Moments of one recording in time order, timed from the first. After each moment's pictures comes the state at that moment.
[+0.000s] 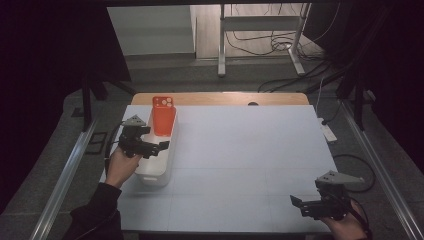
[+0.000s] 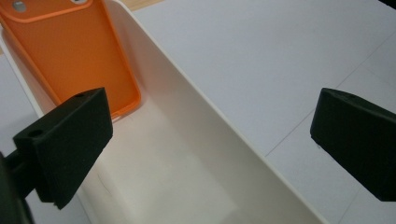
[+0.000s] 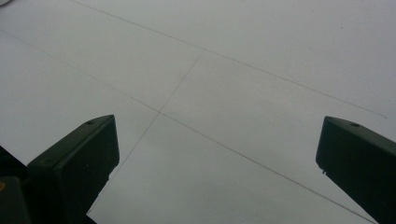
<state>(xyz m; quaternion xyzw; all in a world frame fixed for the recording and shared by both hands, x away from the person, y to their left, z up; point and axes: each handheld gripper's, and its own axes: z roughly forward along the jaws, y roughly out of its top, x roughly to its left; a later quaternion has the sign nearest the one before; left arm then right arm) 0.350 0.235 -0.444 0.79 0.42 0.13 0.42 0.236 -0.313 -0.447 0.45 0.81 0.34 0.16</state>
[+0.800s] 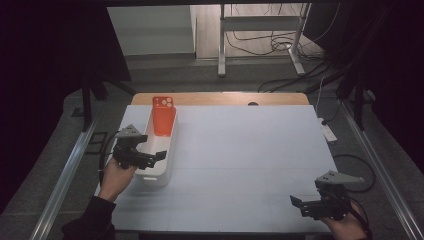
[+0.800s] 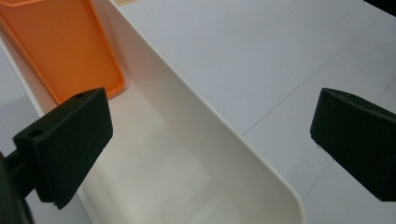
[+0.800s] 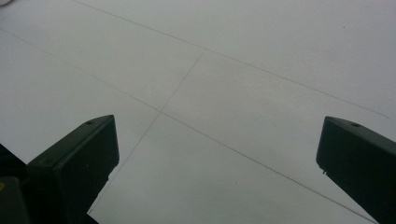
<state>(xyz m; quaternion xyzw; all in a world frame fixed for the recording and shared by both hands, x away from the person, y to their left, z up) 0.316 0.237 -0.442 0.79 0.42 0.13 0.43 0.236 -0.313 -0.447 0.45 0.81 0.34 0.16</state>
